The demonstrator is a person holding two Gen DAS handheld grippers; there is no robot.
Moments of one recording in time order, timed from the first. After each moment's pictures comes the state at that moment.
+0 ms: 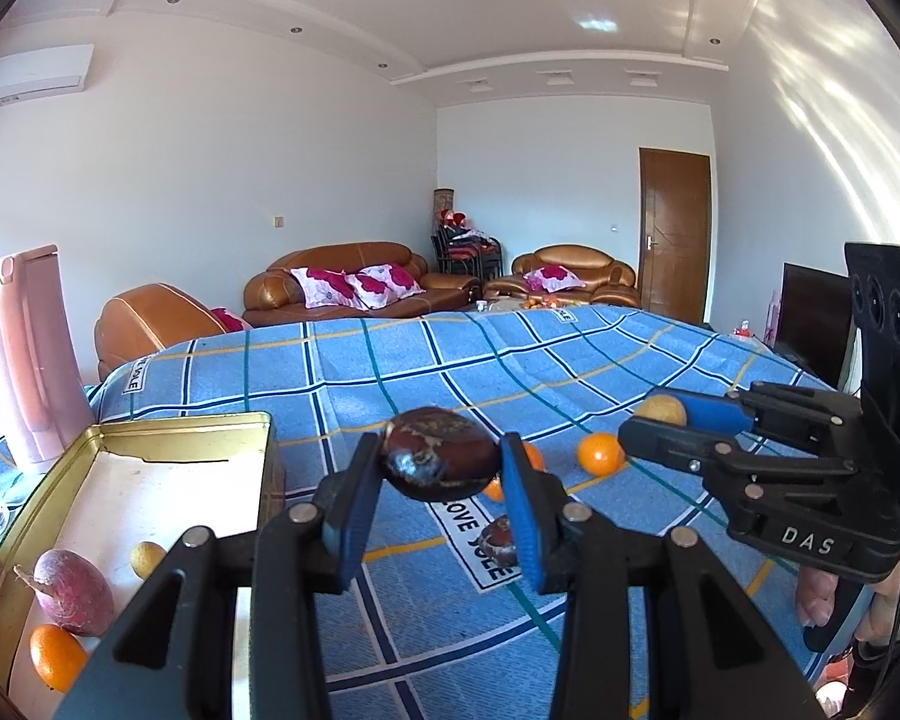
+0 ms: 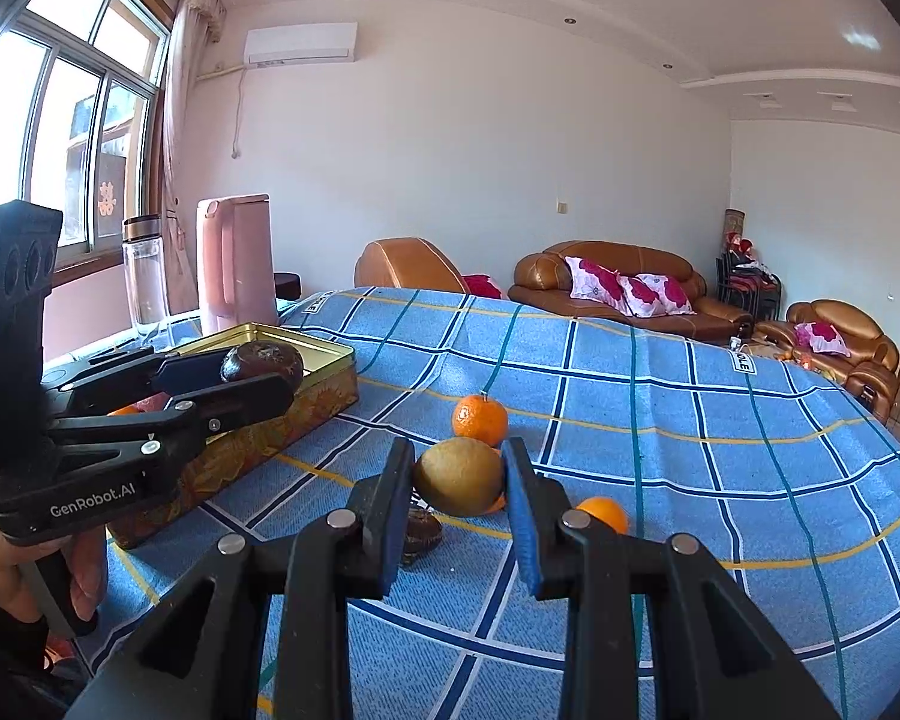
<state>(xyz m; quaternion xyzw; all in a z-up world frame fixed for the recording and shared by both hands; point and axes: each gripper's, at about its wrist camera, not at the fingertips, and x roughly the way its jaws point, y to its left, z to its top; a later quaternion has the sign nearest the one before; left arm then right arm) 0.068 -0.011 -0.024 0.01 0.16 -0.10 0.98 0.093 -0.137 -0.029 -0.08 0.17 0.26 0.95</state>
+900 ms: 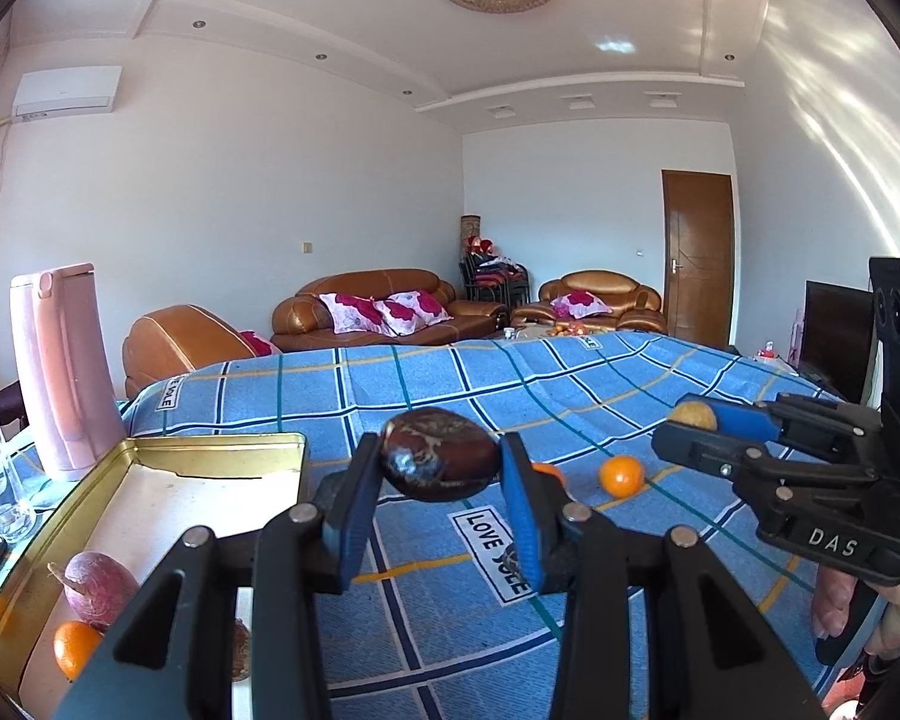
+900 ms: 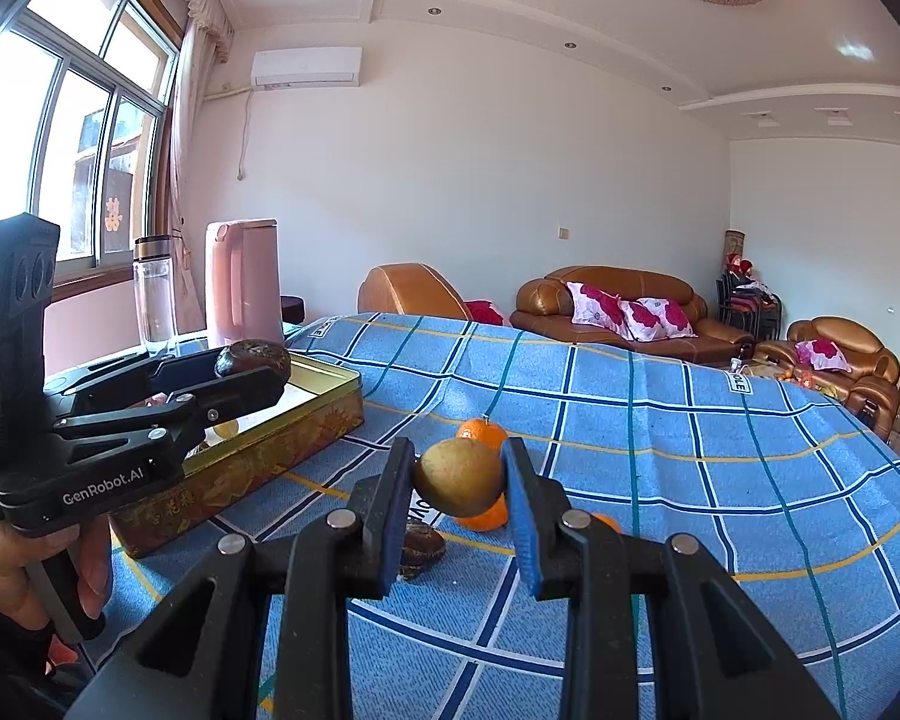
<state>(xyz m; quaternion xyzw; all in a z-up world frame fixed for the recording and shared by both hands) 0.054 -0.009 -0.018 0.01 0.12 -0.06 0.99 0.084 -0.147 -0.027 -0.07 0.13 0.27 0.95</state>
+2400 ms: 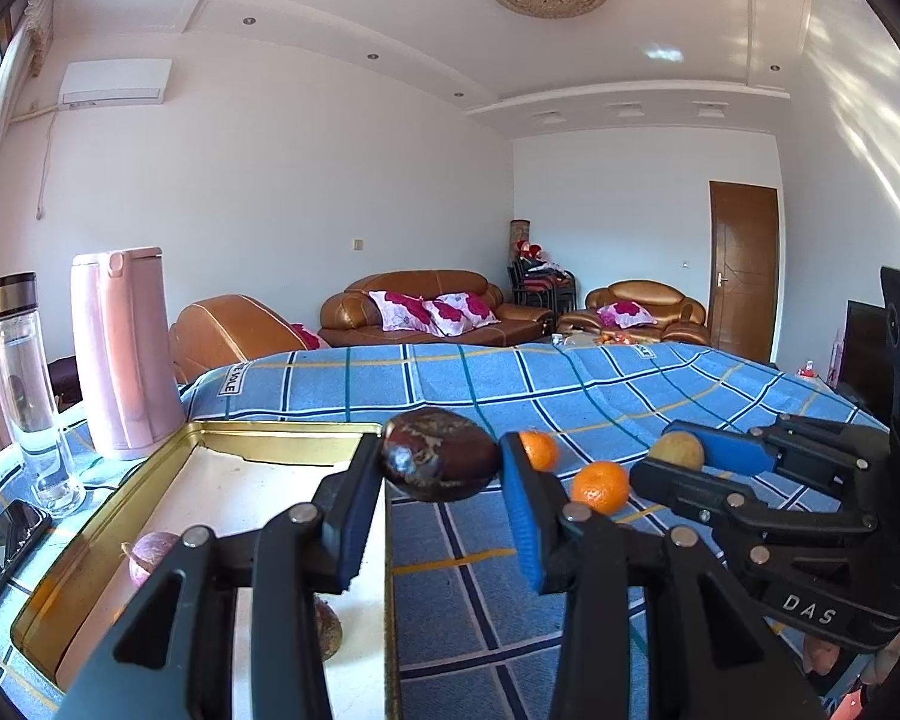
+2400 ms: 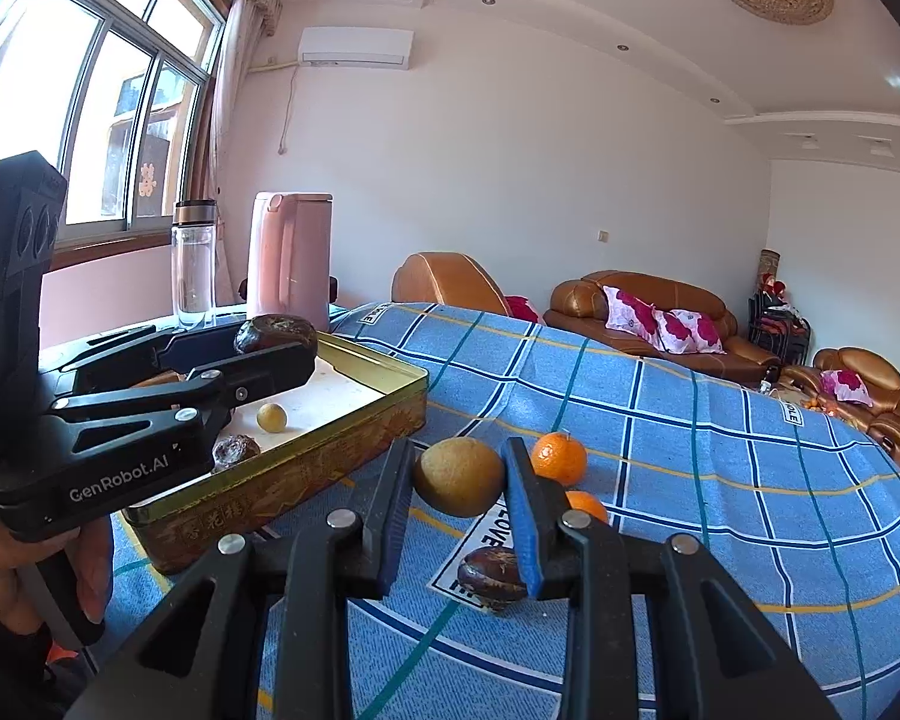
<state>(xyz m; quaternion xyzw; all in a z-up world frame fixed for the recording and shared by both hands) 0.041 0.026 -0.018 -0.01 0.12 0.00 0.99 0.080 -0.088 -0.029 -0.11 0.14 0.31 0.94</state>
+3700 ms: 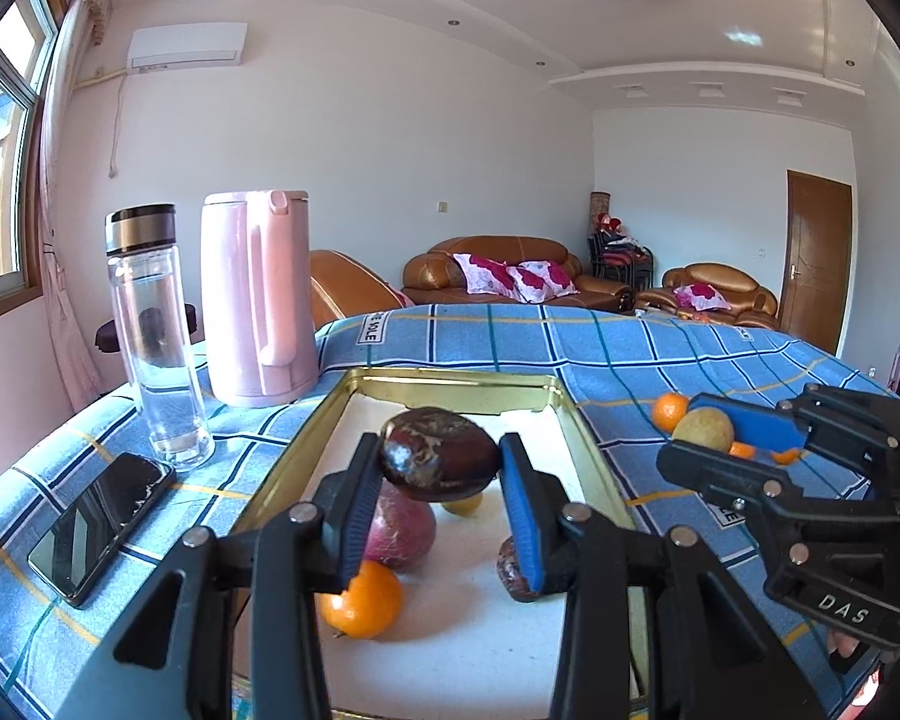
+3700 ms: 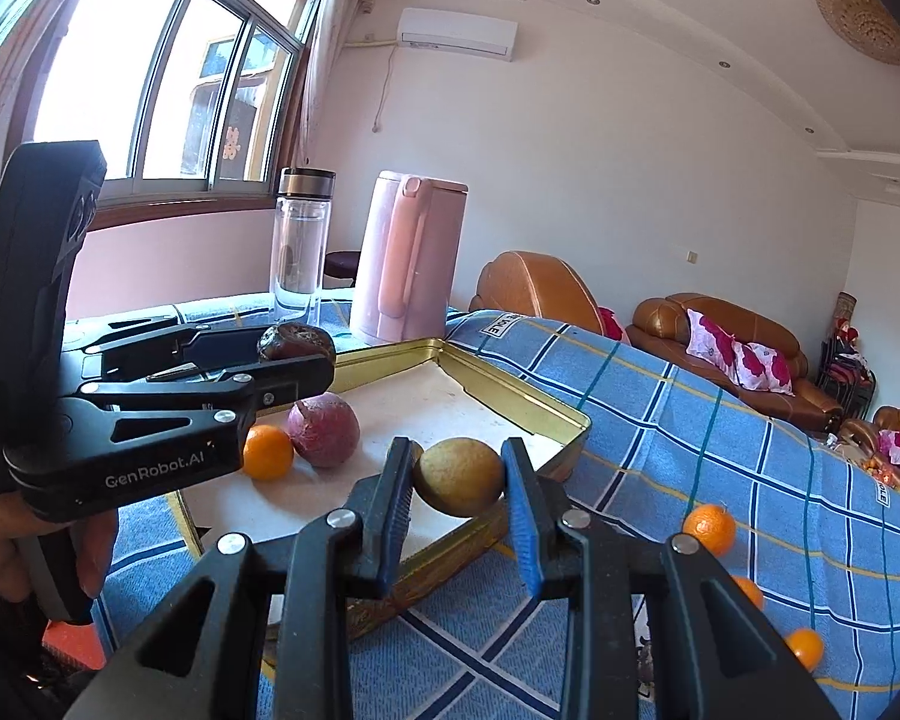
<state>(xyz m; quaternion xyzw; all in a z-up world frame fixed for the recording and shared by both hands) 0.010 0.121 -0.027 -0.03 0.17 0.10 0.98 0.065 0.018 -0.028 -0.17 0.13 0.39 0.89</state>
